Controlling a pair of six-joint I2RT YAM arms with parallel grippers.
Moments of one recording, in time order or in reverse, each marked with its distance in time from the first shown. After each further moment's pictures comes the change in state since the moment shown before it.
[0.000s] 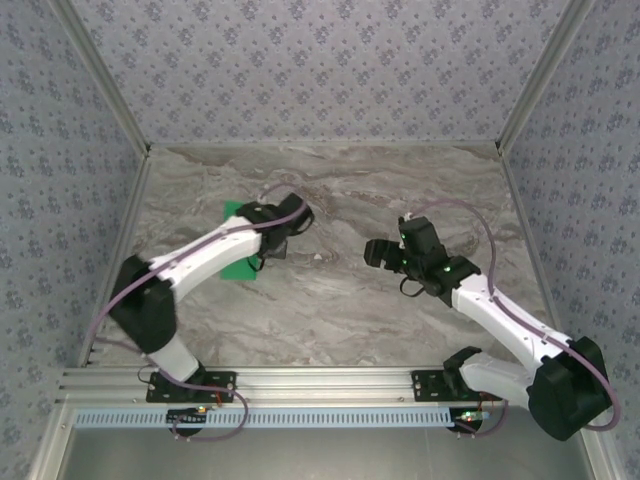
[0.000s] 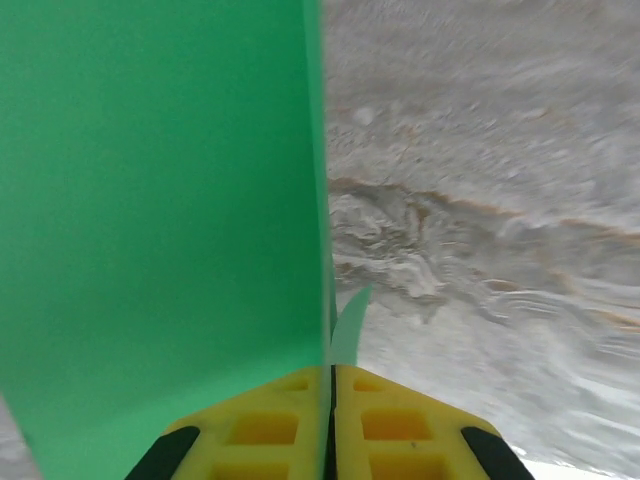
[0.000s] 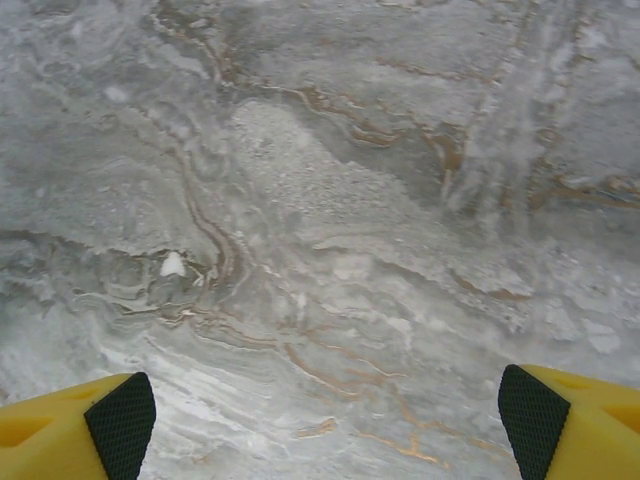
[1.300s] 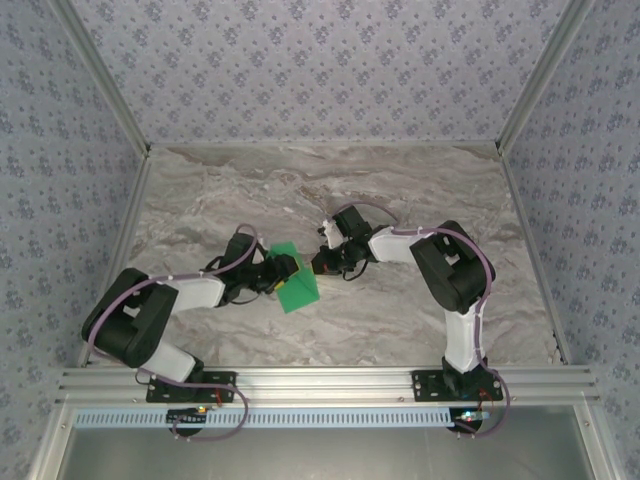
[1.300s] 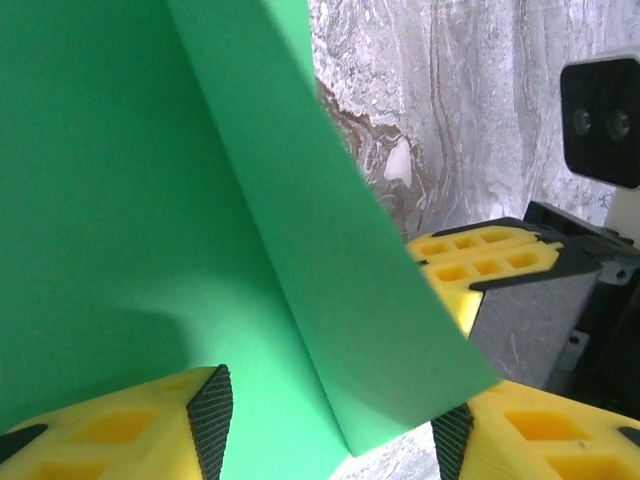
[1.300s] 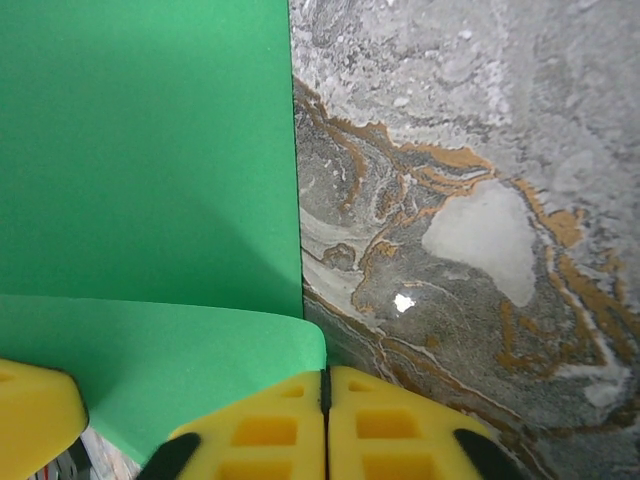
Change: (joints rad) left arm 0.269 -0.184 -0.838 1.336 1.038 -0.404; right arm 0.108 0.881 0.386 0.246 -0.660 -0.099
